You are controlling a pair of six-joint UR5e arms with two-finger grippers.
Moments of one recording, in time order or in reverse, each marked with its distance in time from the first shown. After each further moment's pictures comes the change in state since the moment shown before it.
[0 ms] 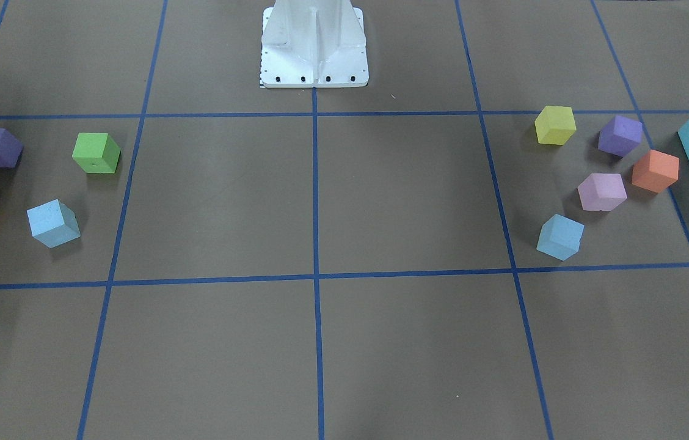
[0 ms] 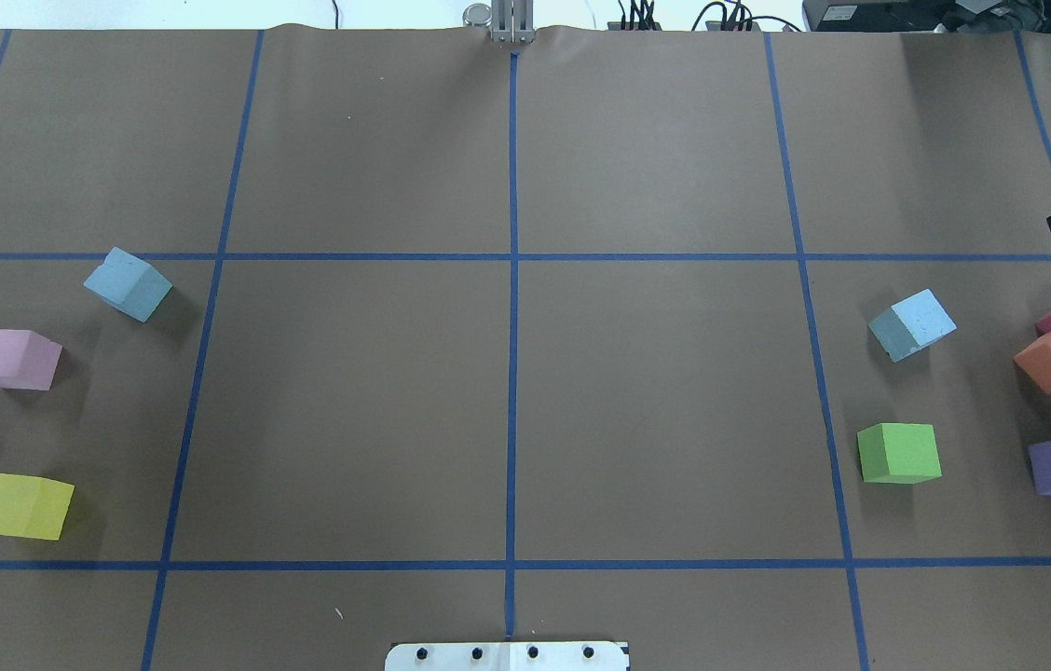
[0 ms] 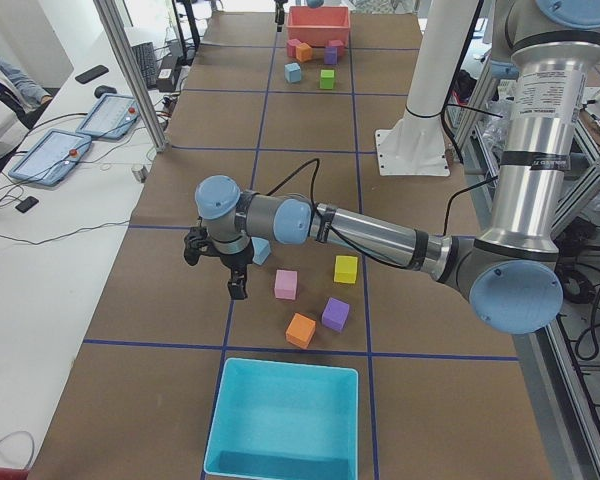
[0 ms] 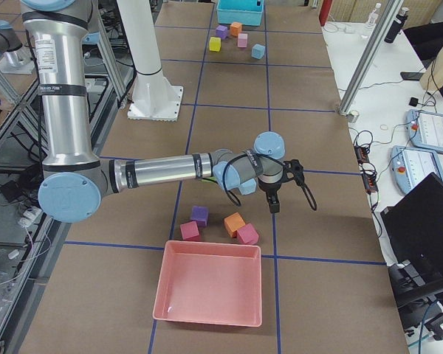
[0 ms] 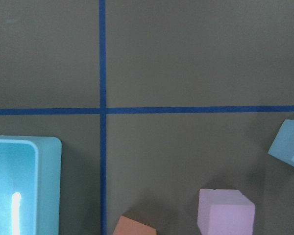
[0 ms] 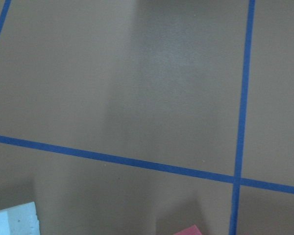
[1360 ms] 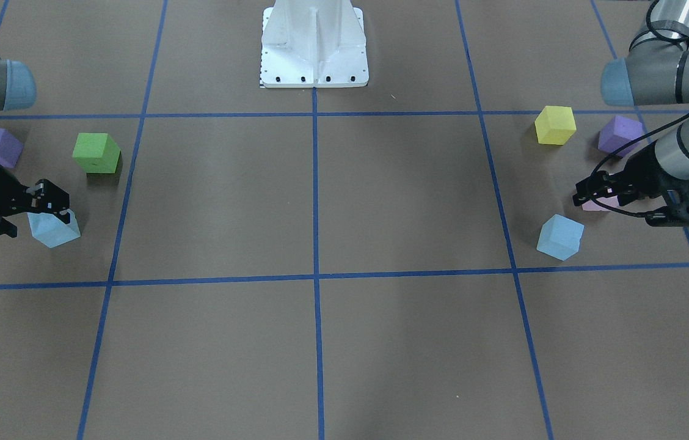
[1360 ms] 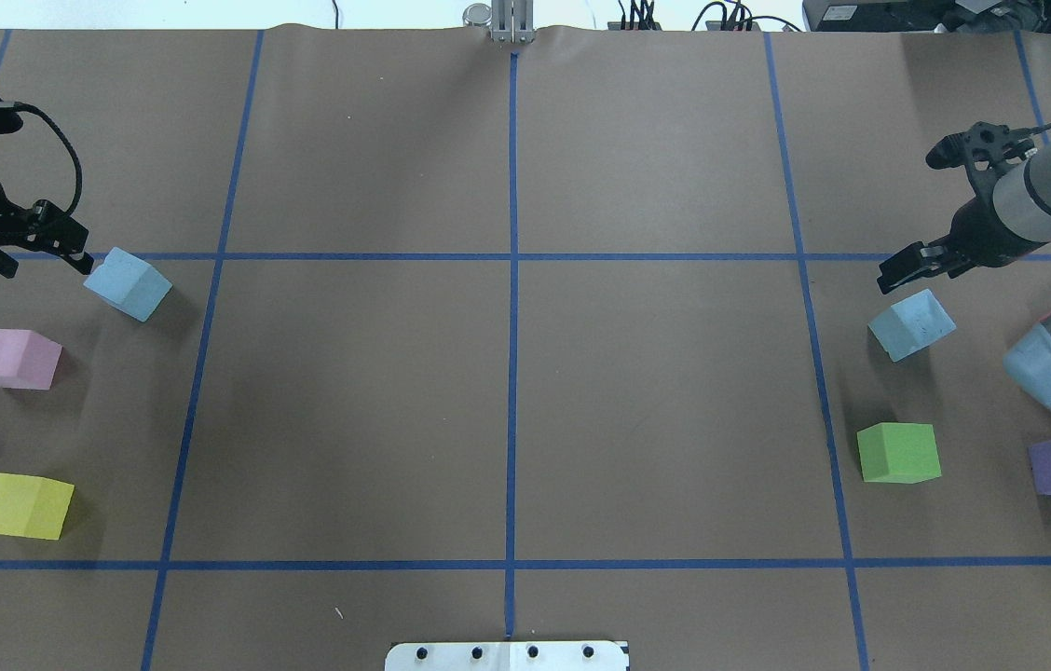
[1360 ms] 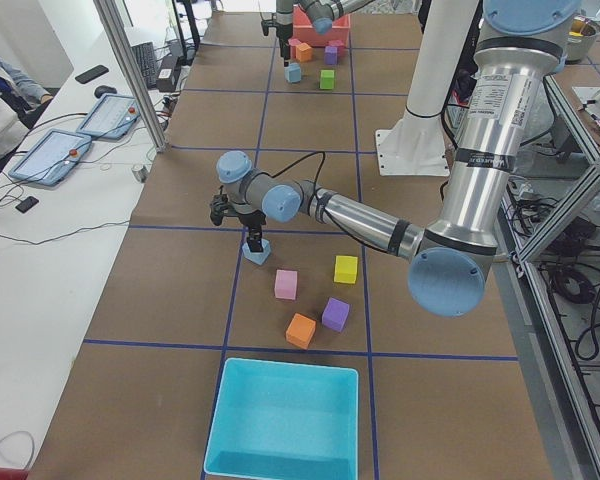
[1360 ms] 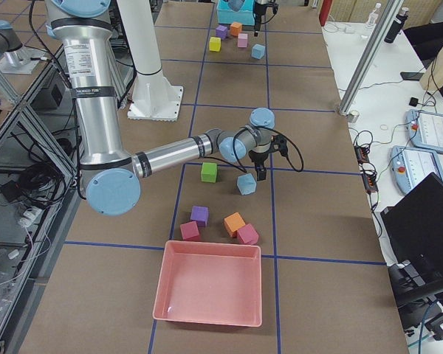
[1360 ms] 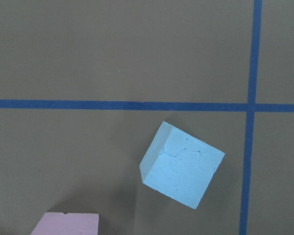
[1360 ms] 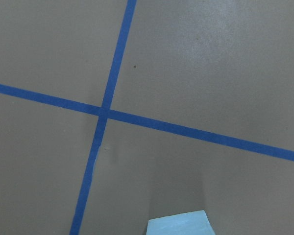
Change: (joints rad) left arm 0.304 -0.078 0.033 -0.204 0.008 -0.393; right arm -0.290 0.068 0.058 -0.019 -0.103 0.218
